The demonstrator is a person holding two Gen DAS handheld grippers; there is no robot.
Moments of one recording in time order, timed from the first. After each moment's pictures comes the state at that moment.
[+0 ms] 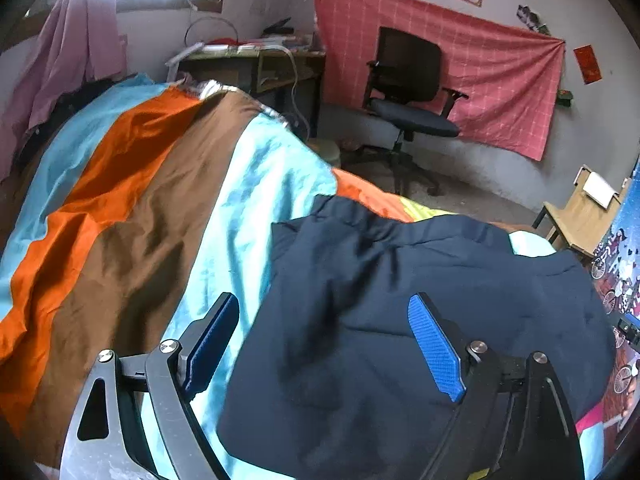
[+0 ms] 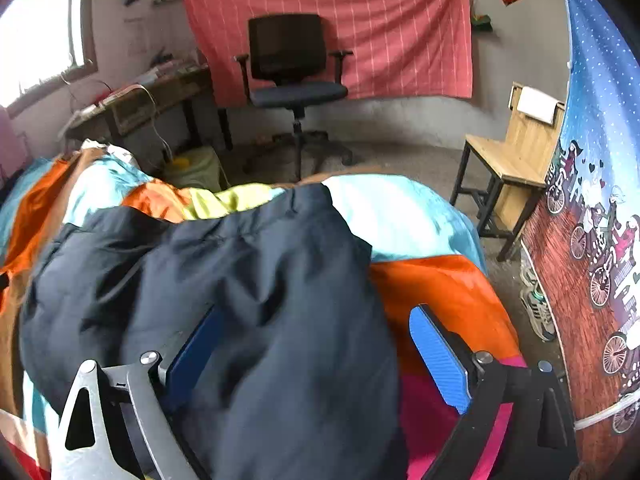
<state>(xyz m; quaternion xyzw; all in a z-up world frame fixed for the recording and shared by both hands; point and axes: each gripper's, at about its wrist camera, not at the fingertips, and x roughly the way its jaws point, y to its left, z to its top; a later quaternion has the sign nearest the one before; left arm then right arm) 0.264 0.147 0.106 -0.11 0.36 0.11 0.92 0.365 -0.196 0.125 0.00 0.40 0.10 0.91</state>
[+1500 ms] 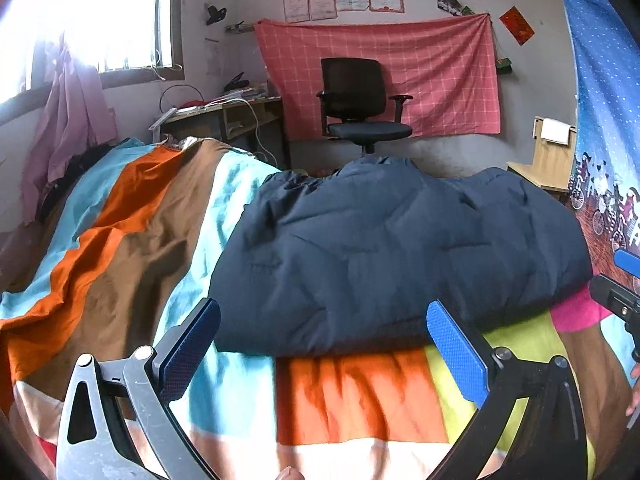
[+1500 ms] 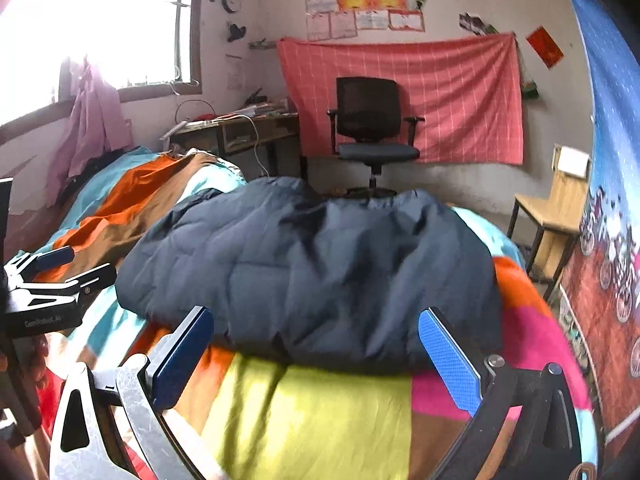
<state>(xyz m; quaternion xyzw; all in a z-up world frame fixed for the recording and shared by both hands) 0.133 0.050 0.076 0.02 0.29 0.07 0.95 0.169 -0.139 0.116 -0.02 0.29 0.21 0.93</state>
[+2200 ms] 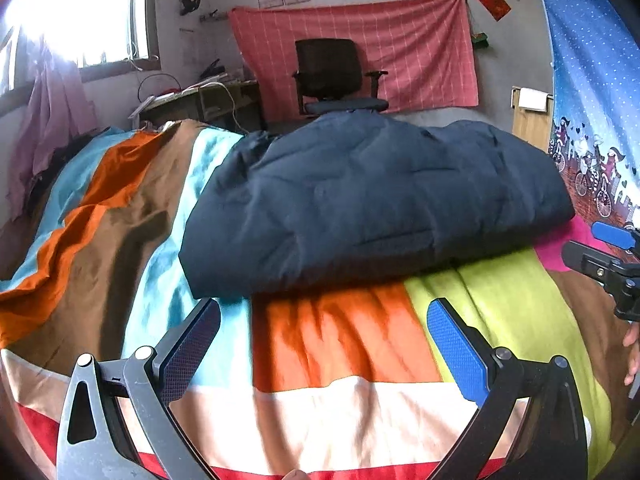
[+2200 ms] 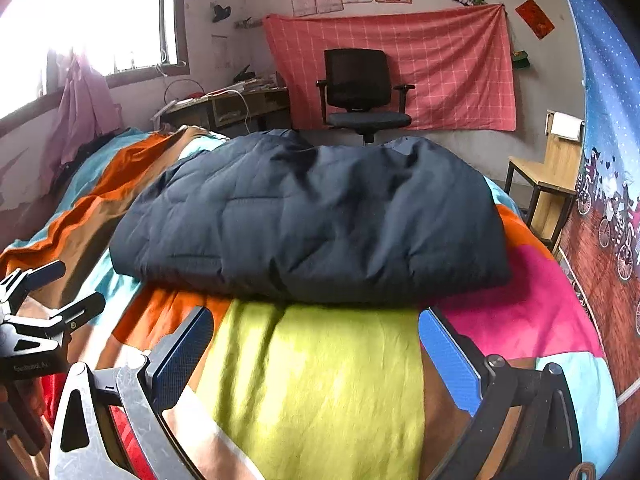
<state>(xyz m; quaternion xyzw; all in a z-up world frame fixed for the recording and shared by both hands) 0.105 0.030 0.032 0.03 0.33 0.04 0.94 0.151 -0.148 0.077 -0.01 0.33 0.20 0.92</state>
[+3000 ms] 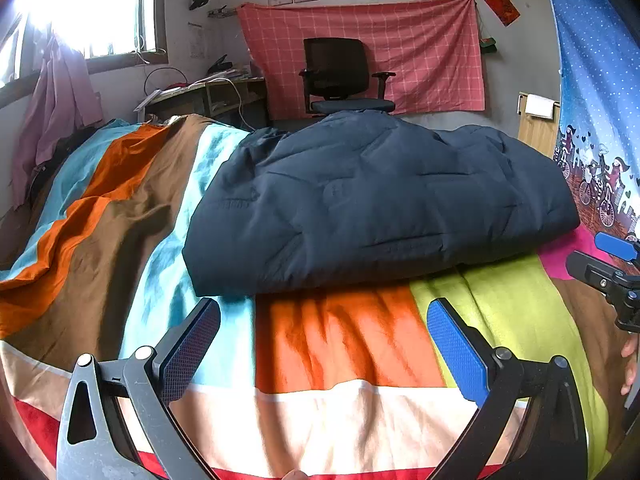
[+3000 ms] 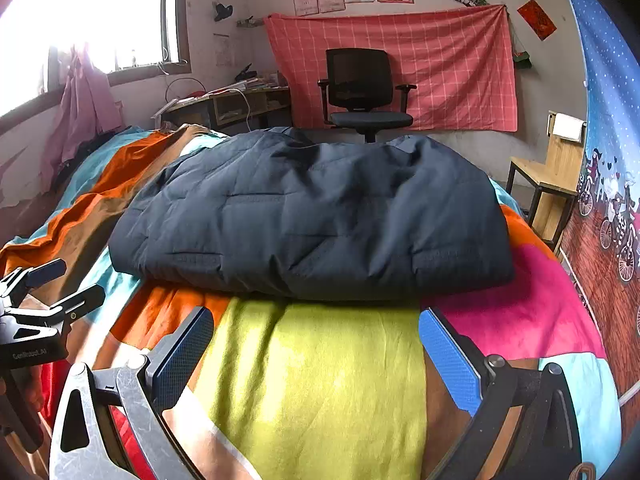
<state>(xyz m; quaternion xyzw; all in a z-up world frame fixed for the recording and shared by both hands) 0.103 0.034 0.033 0.02 0.33 0.04 0.94 0.153 -0.146 0.073 -0.01 0.33 0.20 0.92</state>
